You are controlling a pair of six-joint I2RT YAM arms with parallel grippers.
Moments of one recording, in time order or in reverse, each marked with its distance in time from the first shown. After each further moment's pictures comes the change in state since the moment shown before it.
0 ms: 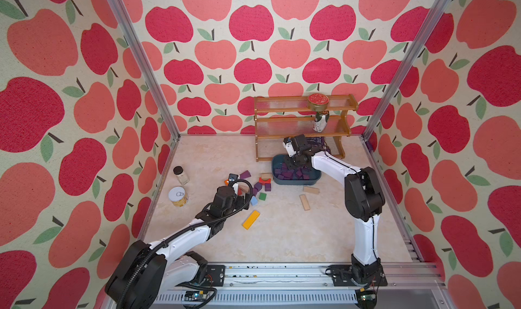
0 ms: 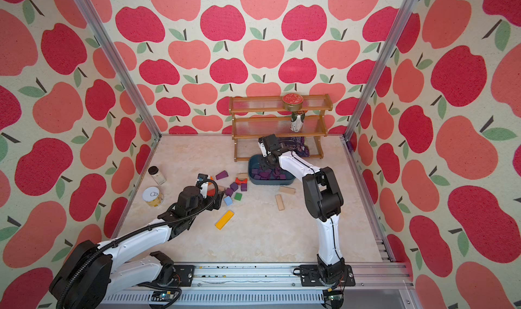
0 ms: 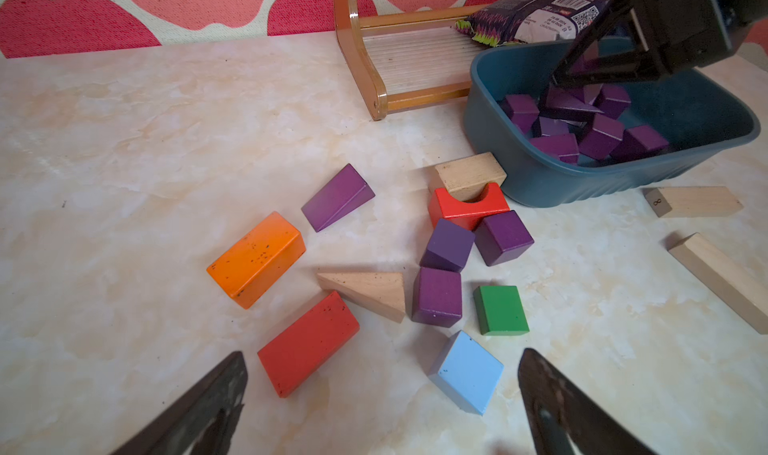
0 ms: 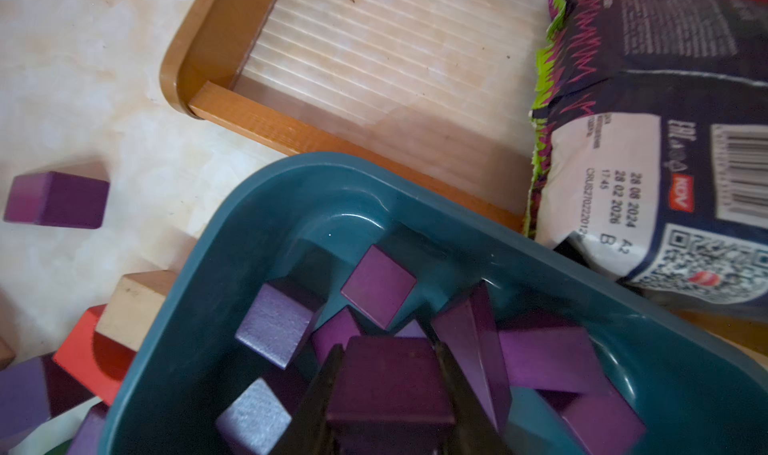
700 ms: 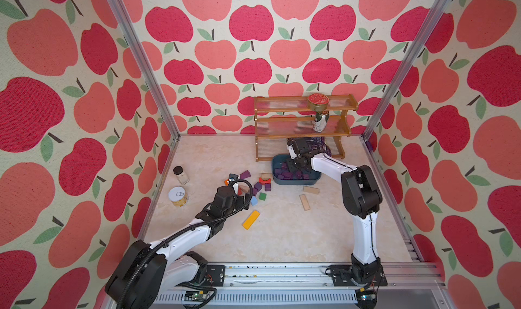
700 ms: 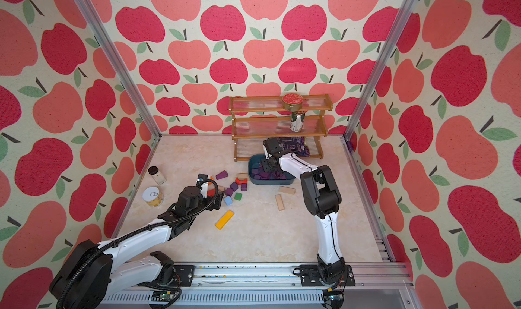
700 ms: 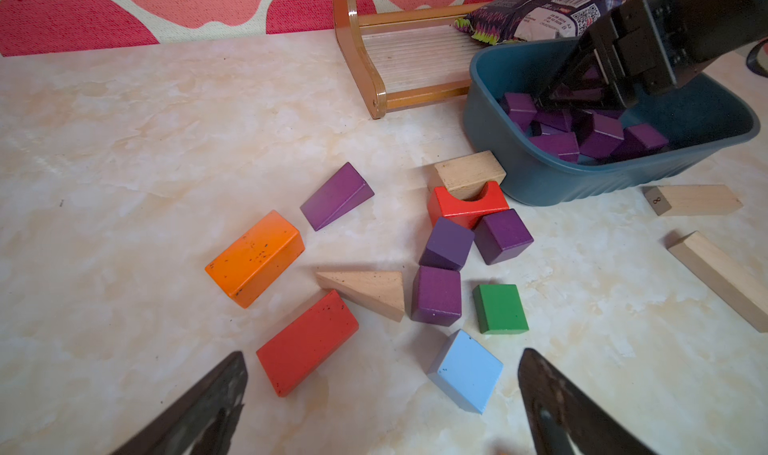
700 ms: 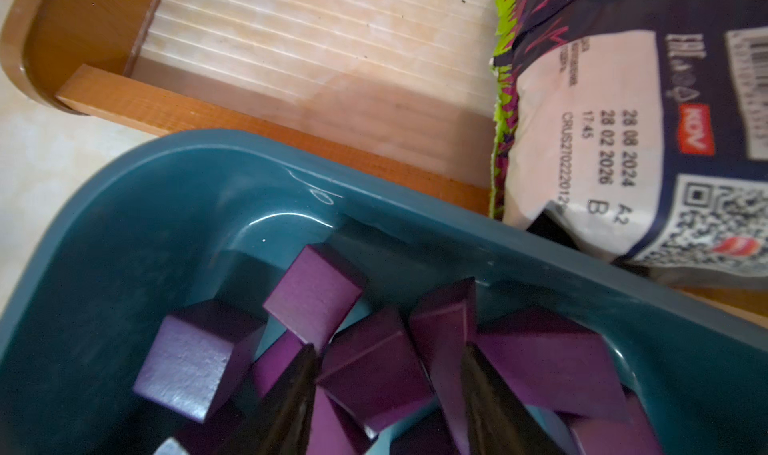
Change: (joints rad) left arm 0.000 0.002 0.000 0.000 0.003 0.000; right arm -0.019 0.033 -0.044 0.061 0.056 0.069
